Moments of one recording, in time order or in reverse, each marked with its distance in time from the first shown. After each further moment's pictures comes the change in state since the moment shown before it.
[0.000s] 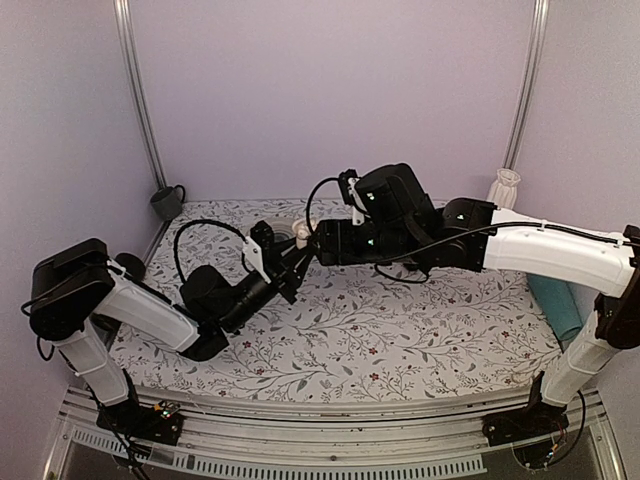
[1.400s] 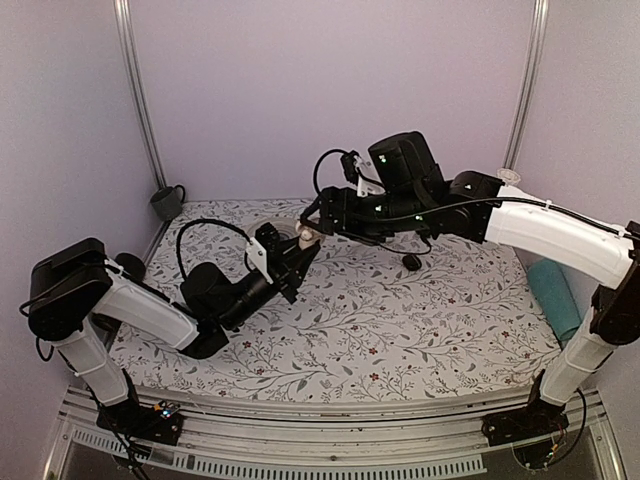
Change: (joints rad) left arm 0.010 -0.011 0.011 -0.031 0.042 0.090; right arm -0.103 0.026 0.124 -0.036 -0.284 0.127
